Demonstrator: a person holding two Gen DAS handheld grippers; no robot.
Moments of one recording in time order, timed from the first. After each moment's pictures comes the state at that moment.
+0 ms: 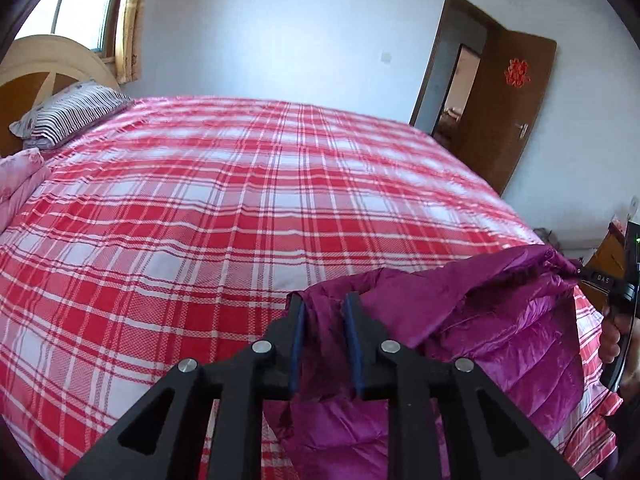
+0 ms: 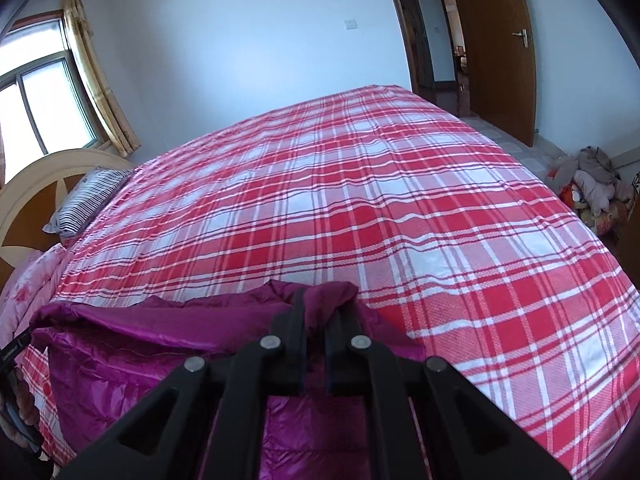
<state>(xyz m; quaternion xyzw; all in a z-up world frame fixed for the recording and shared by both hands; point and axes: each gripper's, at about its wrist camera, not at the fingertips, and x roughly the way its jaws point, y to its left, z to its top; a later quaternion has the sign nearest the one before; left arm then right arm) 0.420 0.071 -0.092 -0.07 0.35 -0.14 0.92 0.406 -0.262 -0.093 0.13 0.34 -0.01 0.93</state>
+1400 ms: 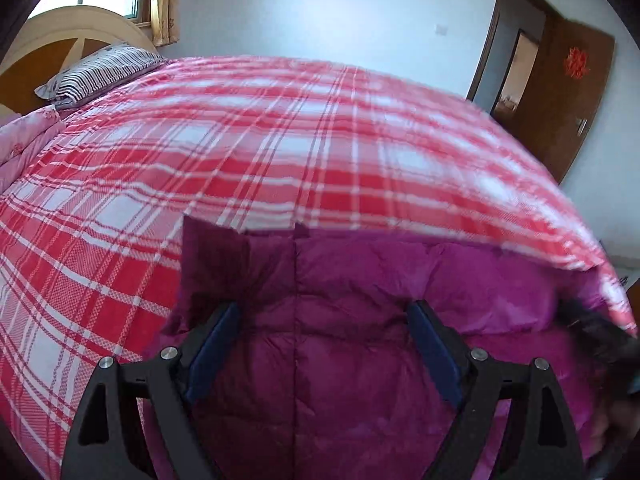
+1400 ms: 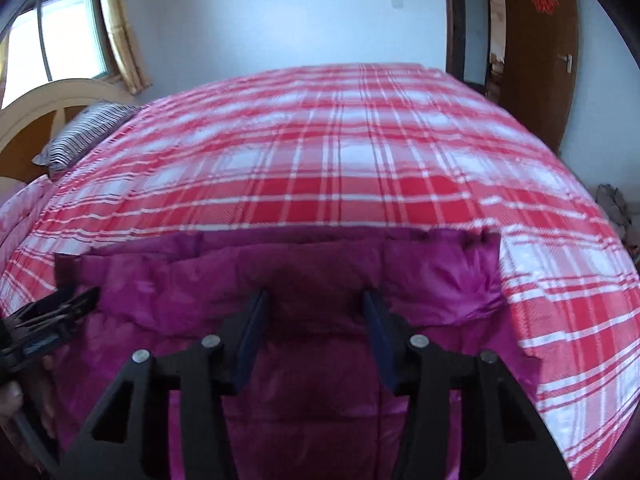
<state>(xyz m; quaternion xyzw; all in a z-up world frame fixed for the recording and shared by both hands) 0.465 -0.007 -0.152 -0.08 0.39 -0.04 0.92 0.465 -0.176 -0.165 0.04 0.41 0.00 0.91</state>
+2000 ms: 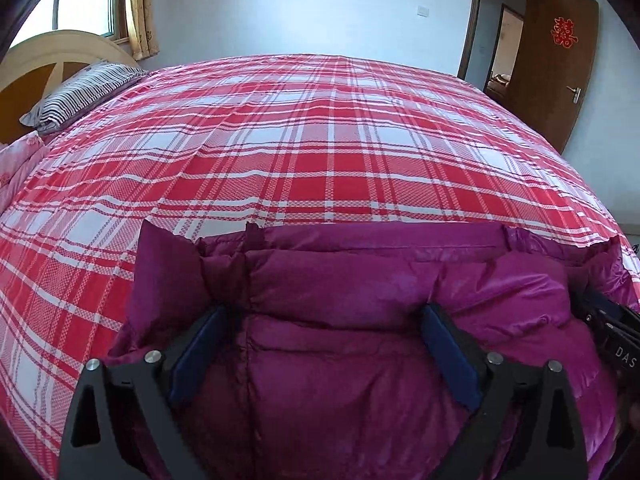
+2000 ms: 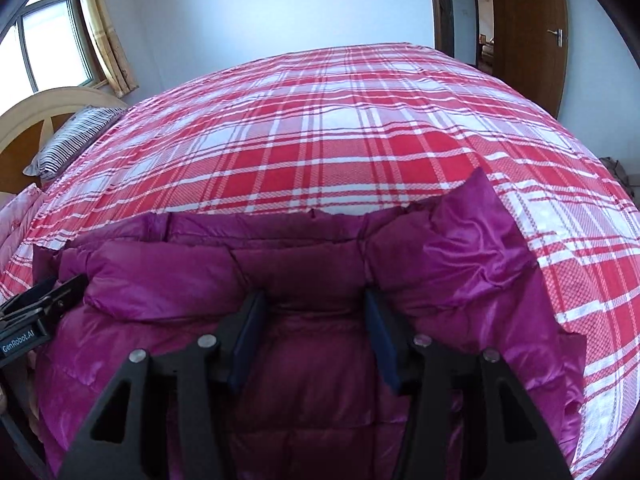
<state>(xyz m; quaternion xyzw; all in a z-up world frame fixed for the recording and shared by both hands) 0.487 -0.040 -0.185 -0.02 0.41 -0.04 0.91 0.463 -0.183 -0.192 0.07 0.41 0.00 0.91</state>
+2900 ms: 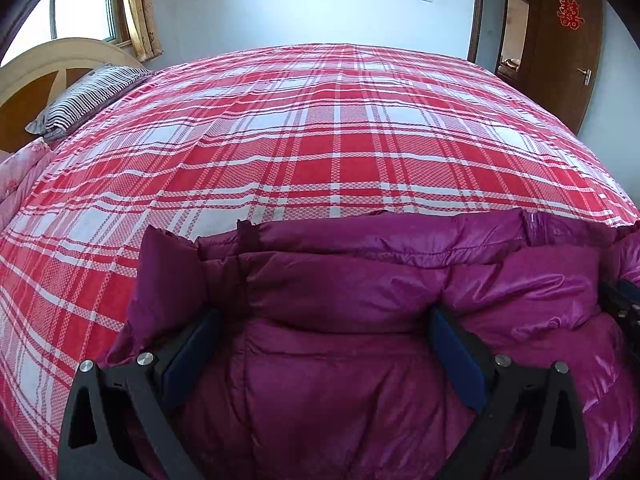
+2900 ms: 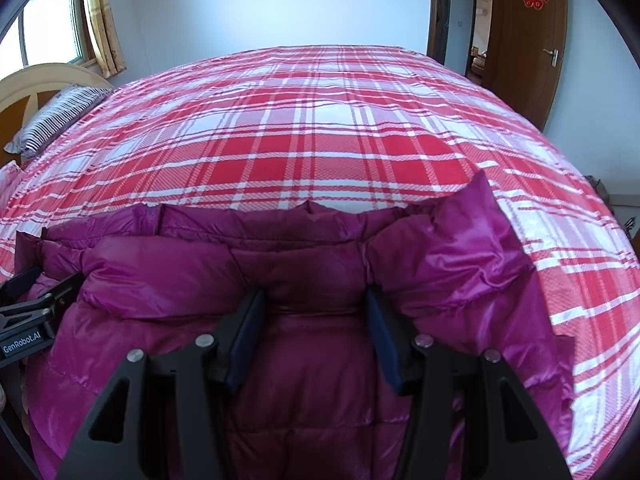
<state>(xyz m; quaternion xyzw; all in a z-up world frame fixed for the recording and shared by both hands) 0.494 -0.049 -0.198 0.01 0.42 -0.01 0.91 0.464 -0.170 -0.191 0.02 0.42 -0.05 0.91</state>
